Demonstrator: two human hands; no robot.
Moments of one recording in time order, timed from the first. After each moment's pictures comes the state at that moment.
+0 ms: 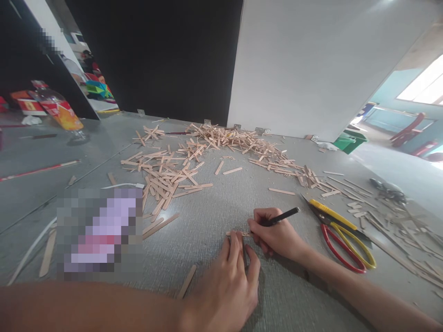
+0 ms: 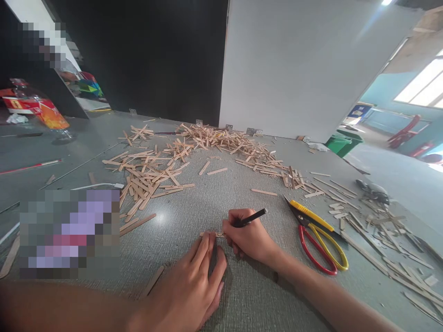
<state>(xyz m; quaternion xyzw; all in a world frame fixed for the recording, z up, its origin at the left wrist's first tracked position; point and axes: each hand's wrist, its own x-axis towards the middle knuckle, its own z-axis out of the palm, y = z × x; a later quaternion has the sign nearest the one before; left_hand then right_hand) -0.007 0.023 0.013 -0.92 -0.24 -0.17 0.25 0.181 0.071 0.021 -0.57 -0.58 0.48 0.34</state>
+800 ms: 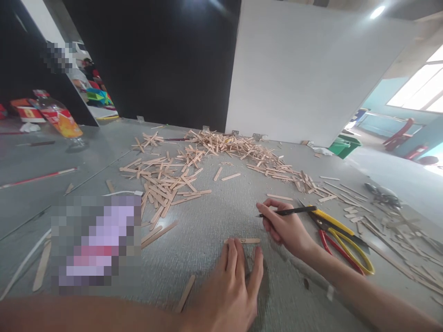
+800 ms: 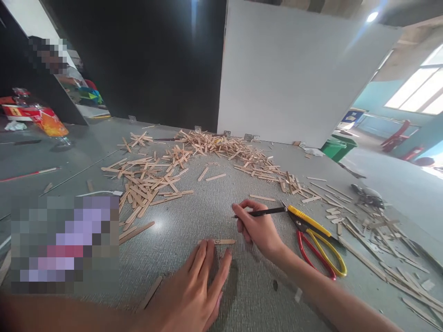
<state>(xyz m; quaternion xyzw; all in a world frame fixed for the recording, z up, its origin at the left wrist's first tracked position) -0.010 0.027 0.013 -0.92 -0.26 -0.14 0.26 0.197 0.086 0.034 -0.60 -0.48 0.45 0.45</state>
